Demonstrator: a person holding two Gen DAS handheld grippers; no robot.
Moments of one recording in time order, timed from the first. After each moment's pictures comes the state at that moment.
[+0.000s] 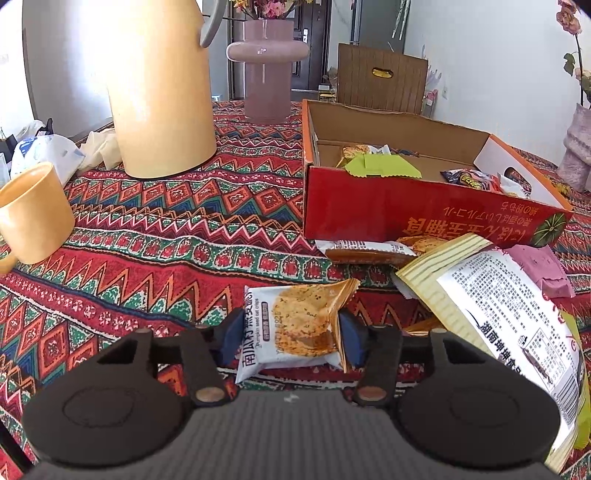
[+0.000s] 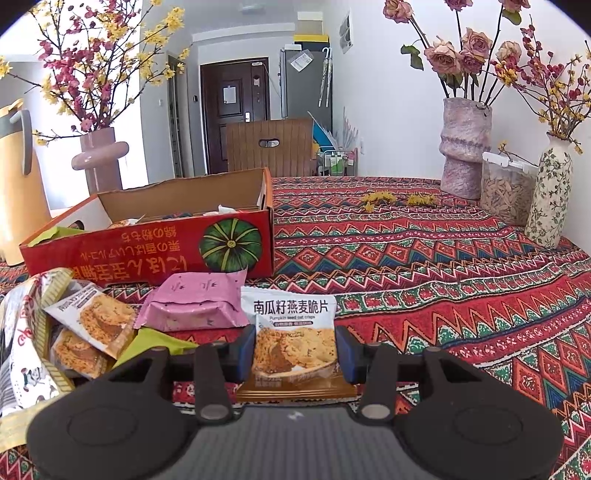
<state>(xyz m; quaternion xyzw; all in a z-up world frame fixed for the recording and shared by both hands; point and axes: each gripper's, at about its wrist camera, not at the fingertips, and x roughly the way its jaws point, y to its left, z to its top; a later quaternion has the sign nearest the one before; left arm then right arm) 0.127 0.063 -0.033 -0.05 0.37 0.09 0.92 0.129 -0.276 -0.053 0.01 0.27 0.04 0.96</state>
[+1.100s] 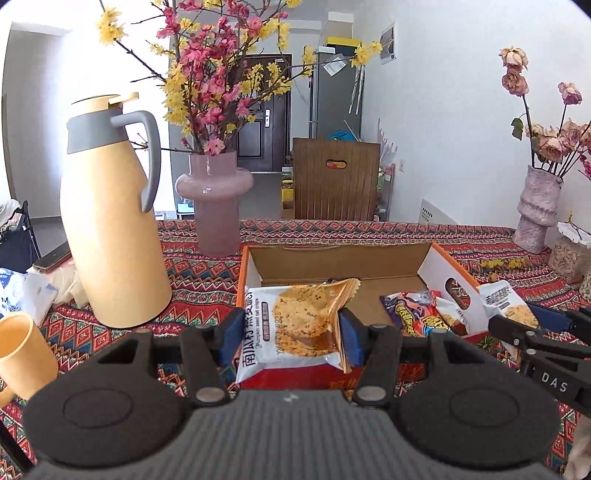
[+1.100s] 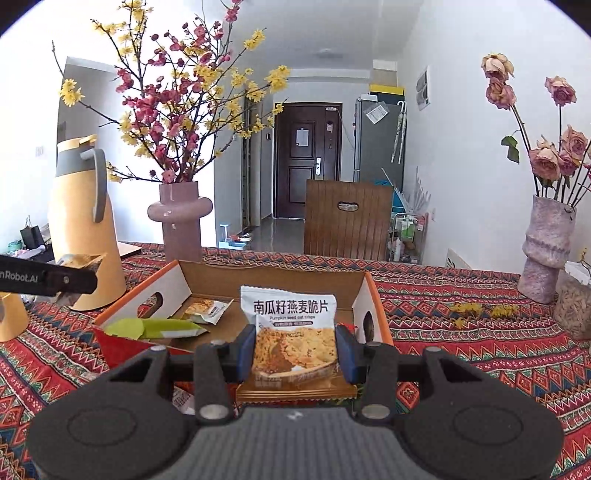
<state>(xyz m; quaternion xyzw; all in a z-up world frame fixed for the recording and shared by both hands) 0.161 0.019 0.065 -0.01 0.24 0.04 0.97 0.176 -0.203 0.034 -0.03 0.19 0.15 0.97</state>
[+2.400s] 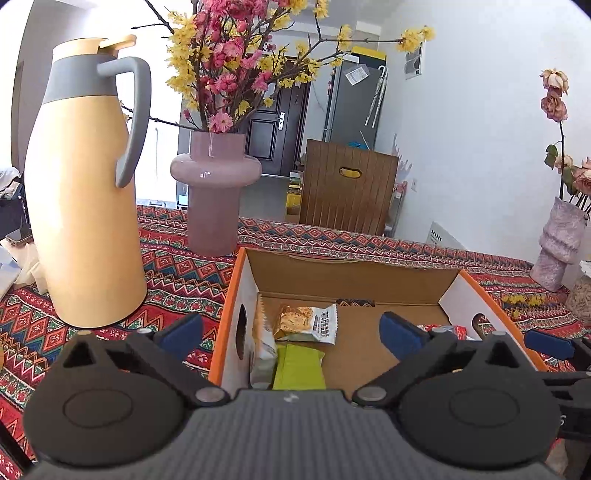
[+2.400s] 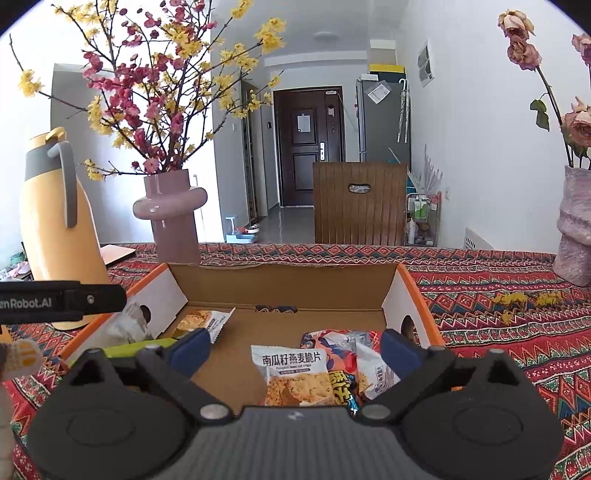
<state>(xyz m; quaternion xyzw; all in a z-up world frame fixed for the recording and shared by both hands) 0.229 0.040 0.026 -0.07 0.23 0.05 0.97 0.252 -0.179 0.009 0.01 0.21 0.16 0.96</state>
